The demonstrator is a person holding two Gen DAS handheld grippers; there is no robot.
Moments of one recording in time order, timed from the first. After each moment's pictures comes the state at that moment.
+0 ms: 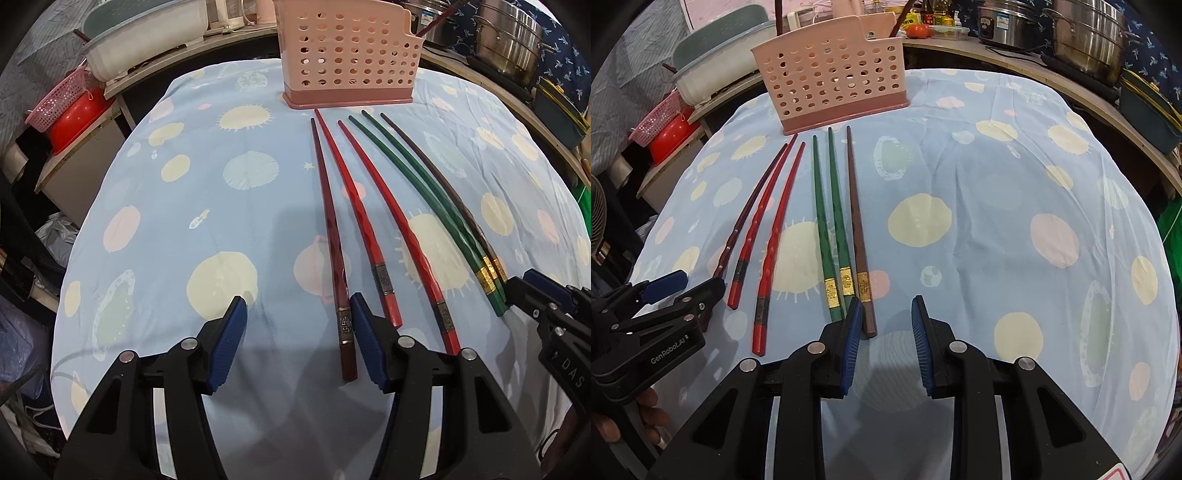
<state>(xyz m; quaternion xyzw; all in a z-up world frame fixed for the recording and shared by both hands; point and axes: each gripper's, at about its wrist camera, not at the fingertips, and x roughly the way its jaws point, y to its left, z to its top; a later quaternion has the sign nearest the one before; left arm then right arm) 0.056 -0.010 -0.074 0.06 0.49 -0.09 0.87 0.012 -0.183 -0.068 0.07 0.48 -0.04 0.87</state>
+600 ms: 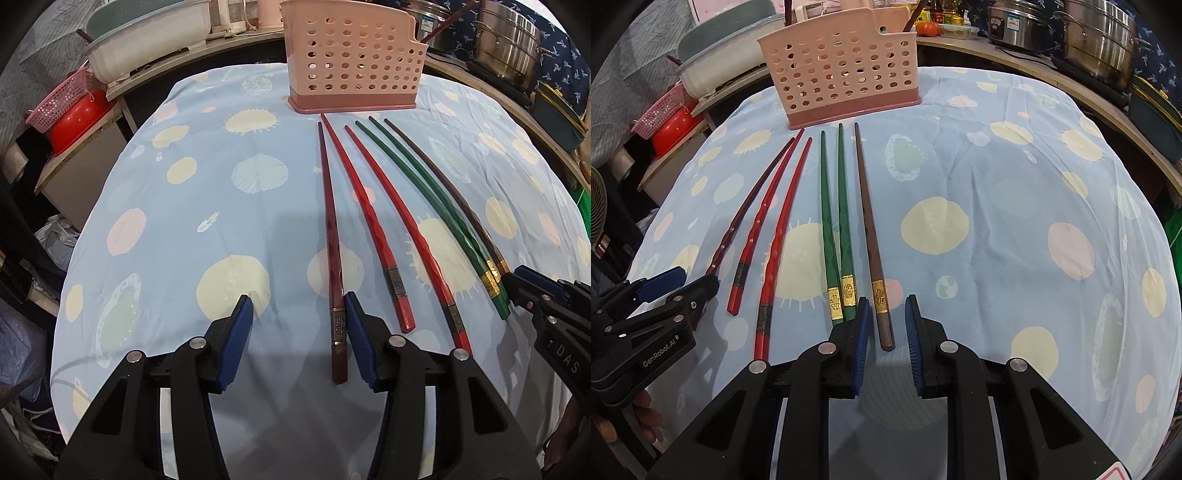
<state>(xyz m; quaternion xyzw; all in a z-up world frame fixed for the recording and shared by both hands) 0.057 -0.001 -0.075 0.06 0.48 -0.09 0.87 0.023 -0.175 -0.074 0.06 0.48 -0.03 0.87</state>
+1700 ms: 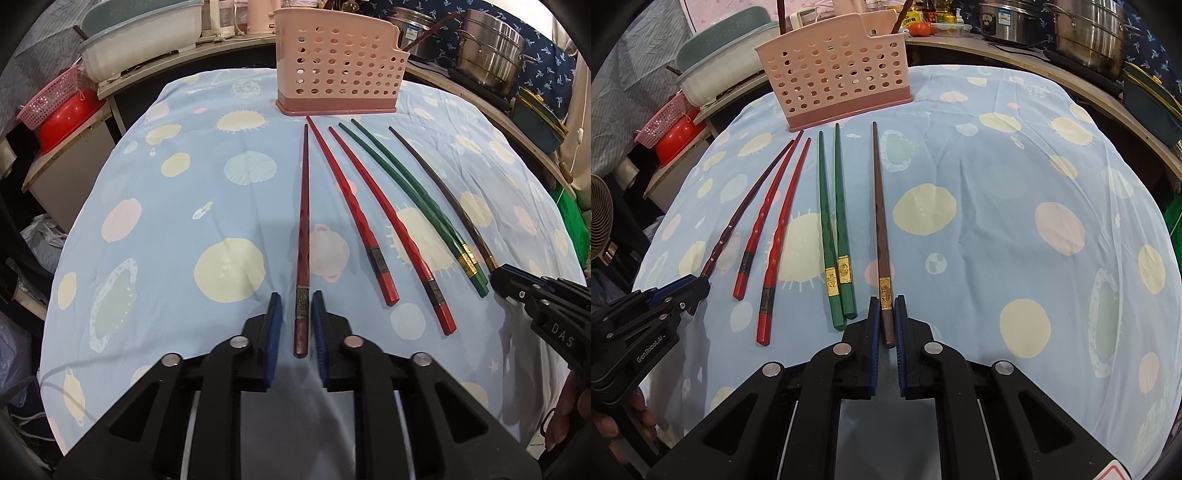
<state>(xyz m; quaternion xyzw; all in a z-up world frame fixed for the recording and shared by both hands) 0.039 0.009 -0.072 0.04 0.47 -0.13 0.87 0.006 -0.183 -0.072 0.08 0.48 -0.02 0.87</state>
